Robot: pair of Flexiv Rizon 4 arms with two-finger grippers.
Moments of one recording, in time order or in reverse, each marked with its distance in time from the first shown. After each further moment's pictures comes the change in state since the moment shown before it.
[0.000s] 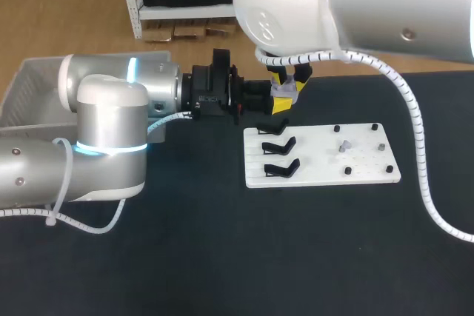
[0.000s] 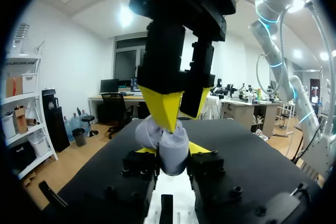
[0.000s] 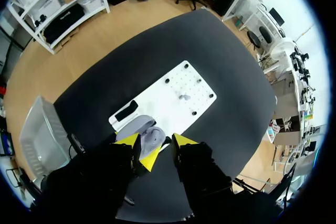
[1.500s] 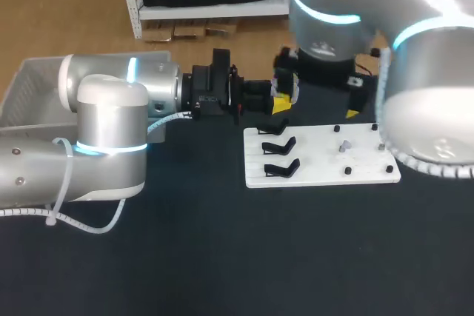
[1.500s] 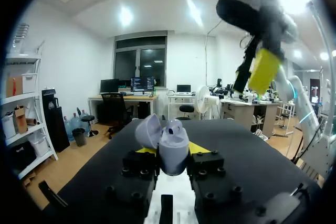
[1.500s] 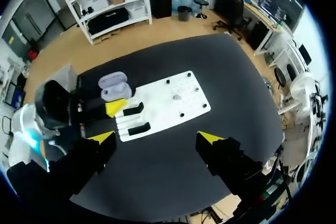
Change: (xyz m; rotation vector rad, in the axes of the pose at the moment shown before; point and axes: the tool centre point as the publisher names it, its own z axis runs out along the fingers) left arm 0.000 0.000 0.000 0.000 0.000 0.000; right arm 0.040 -0.091 -0.022 -0.233 -0.174 -0.303
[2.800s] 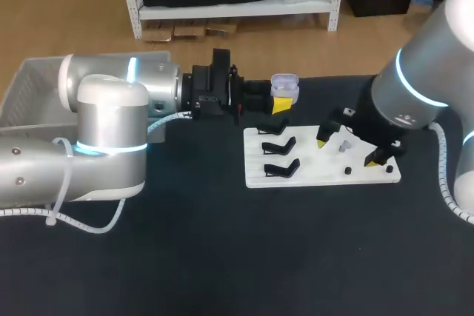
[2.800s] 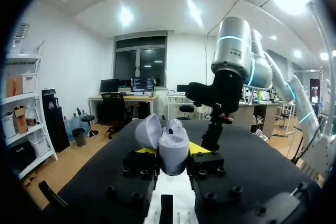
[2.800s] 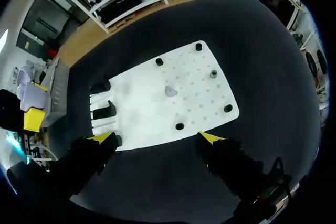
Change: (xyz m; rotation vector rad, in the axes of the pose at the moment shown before) left arm 0.000 0.000 0.000 0.000 0.000 0.000; right arm 0.007 -0.051 0.142 -0.268 0.141 0.034
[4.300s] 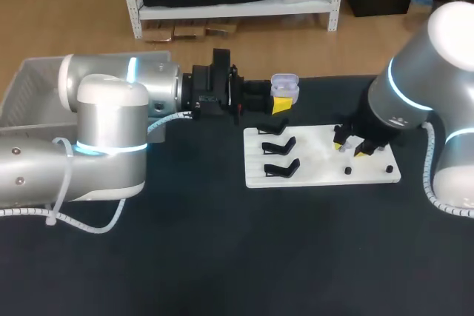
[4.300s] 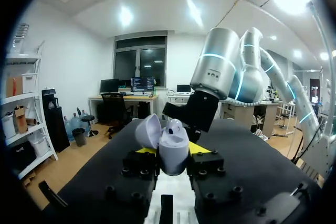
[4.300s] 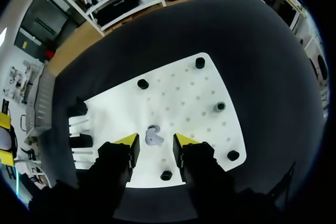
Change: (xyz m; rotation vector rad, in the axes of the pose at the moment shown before) left arm 0.000 0.000 0.000 0.000 0.000 0.000; right arm -0.045 -0.022 0.058 0.025 -0.034 -0.025
